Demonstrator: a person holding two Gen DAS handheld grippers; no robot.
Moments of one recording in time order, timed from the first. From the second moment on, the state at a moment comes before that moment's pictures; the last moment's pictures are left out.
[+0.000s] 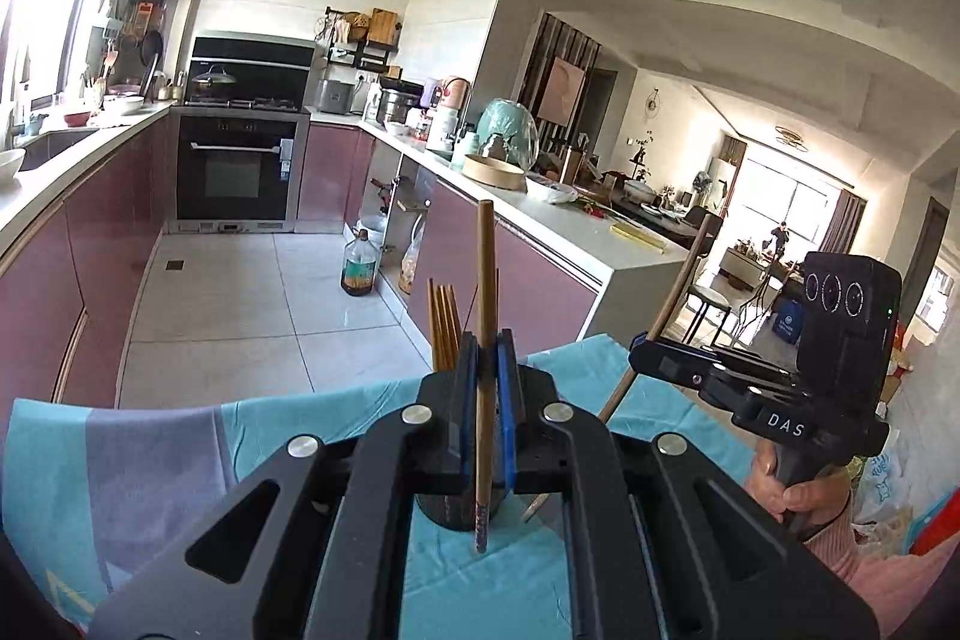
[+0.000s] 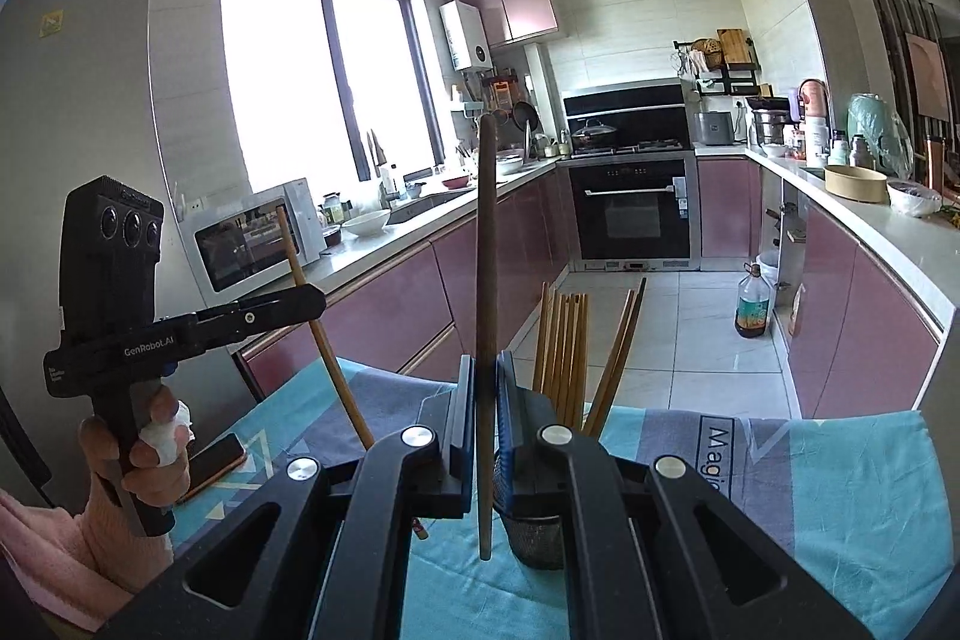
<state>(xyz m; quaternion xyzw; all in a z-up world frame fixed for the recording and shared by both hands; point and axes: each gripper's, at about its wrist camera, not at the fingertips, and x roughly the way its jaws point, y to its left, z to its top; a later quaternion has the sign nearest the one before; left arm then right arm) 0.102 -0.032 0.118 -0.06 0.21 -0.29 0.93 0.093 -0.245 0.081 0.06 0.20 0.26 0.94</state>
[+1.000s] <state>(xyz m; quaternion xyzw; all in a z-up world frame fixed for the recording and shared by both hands) 0.153 -0.091 0.093 -0.04 0.25 -0.28 0.93 0.147 -0.235 0.065 0.03 0.23 0.22 0.95</state>
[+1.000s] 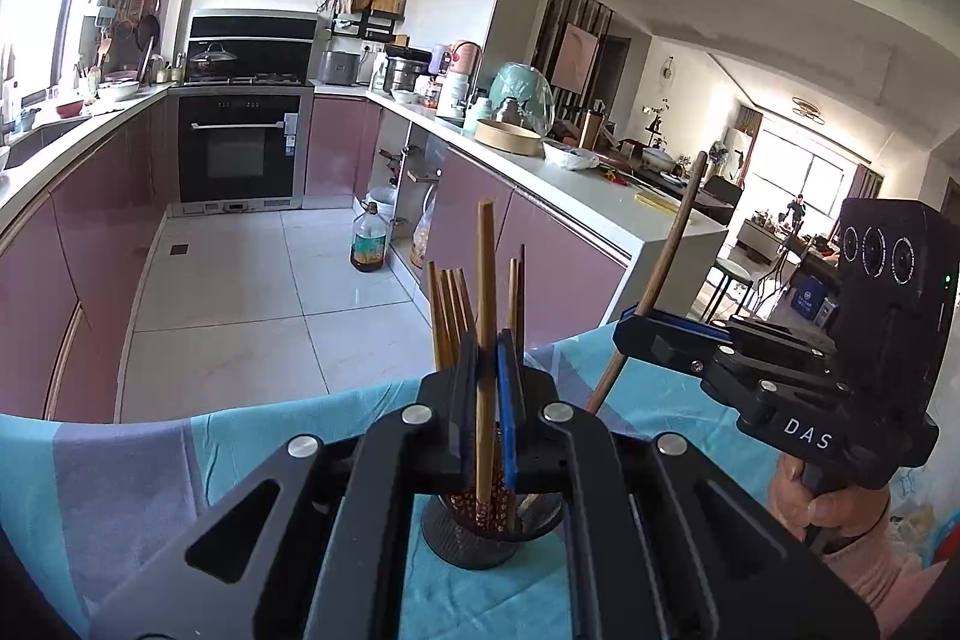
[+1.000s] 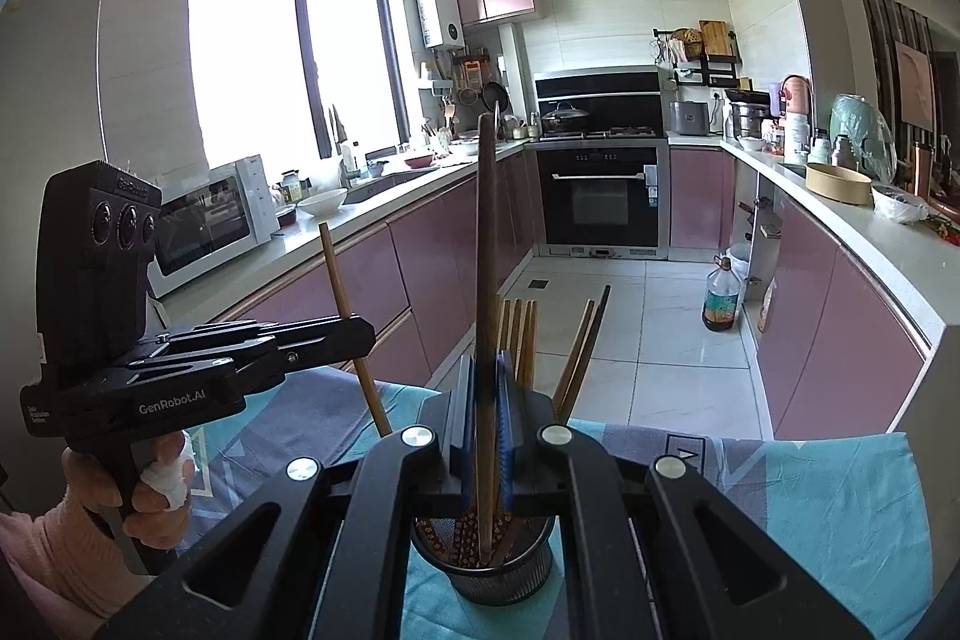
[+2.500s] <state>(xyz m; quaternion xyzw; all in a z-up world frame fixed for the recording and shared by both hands) 0.183 -0.107 0.065 -0.02 0.28 -0.27 0.92 0.175 -0.221 0.029 0.04 0.27 0.21 0.94</state>
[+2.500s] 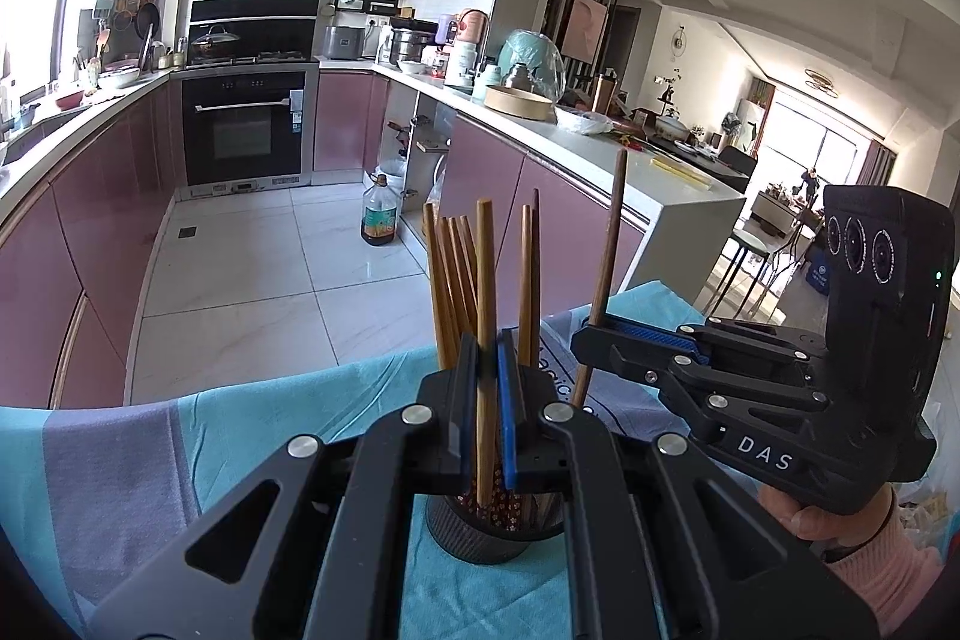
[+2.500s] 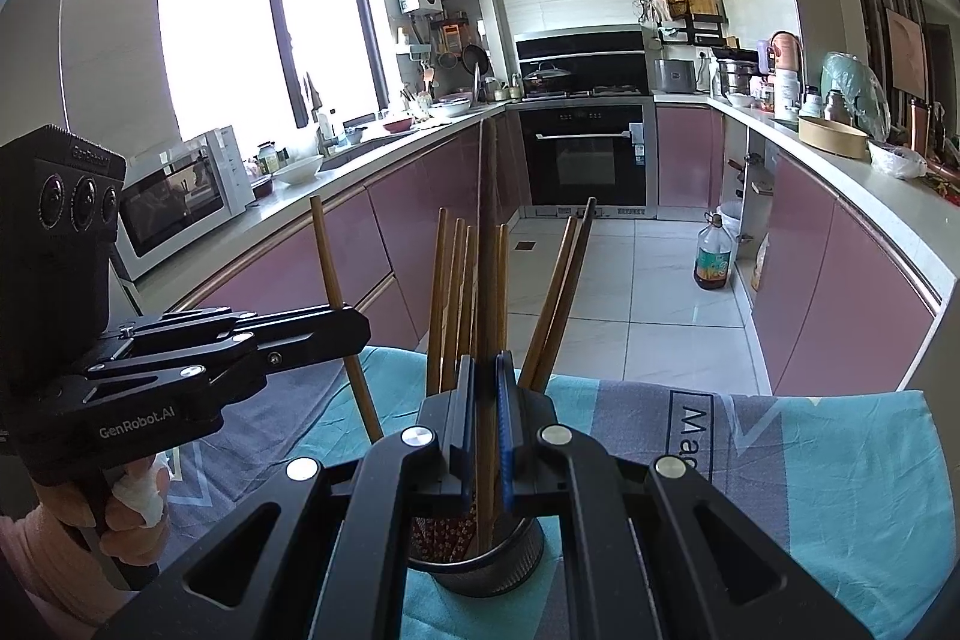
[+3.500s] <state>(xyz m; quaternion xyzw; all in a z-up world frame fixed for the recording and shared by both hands) 0.218 -0.117 0.044 -0.01 0.30 -0.25 0.92 0.198 -0.220 0.019 0.06 0.29 0.21 0.93</state>
